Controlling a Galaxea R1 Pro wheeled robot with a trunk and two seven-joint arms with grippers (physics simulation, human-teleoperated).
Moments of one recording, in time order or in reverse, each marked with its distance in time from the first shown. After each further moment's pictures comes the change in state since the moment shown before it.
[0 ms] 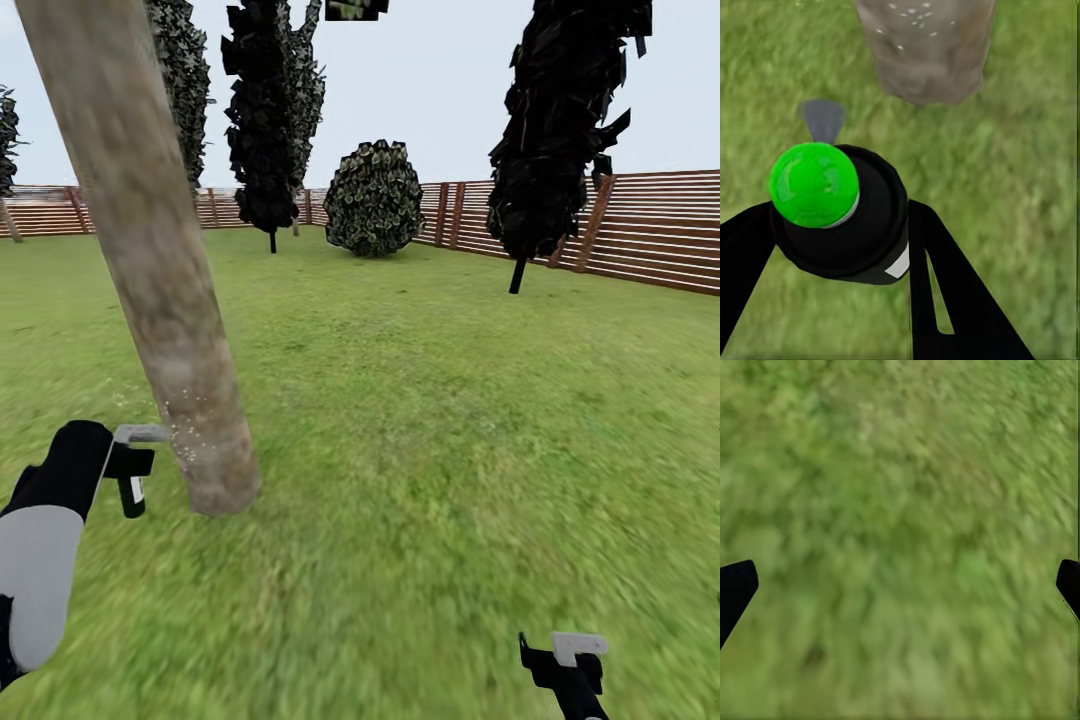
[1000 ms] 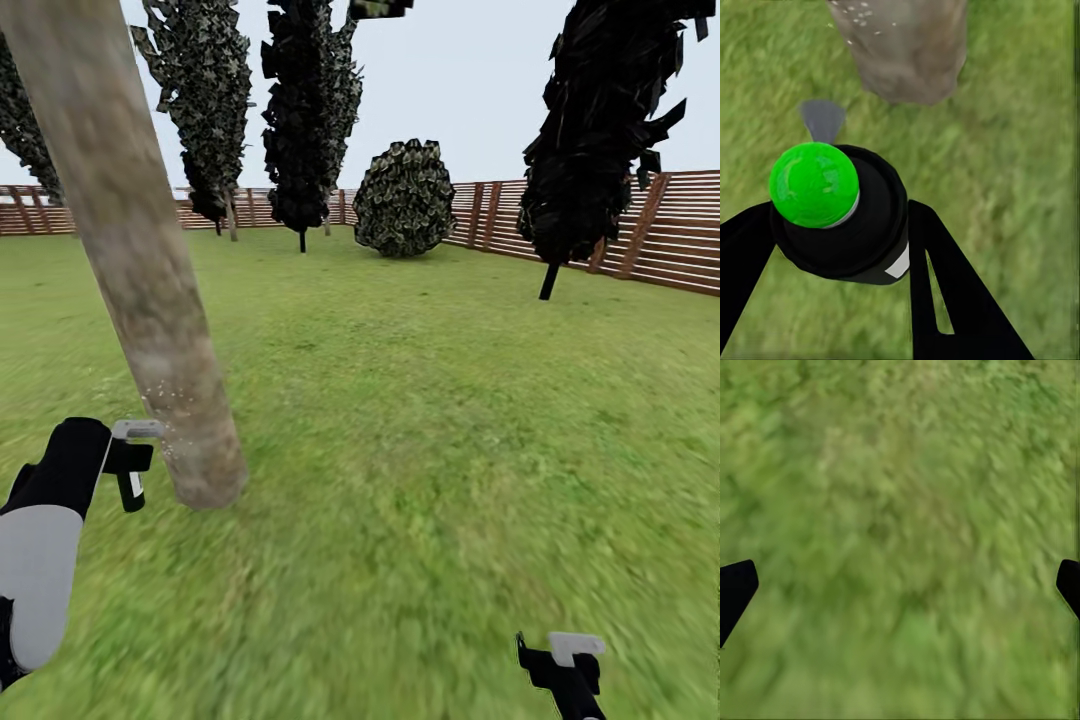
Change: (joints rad) left arm 0.002 -0.003 0.004 -0.034 0.001 0.000 0.002; right arm 0.000 0.005 0.001 0.001 0.000 0.000 0.000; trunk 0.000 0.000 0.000
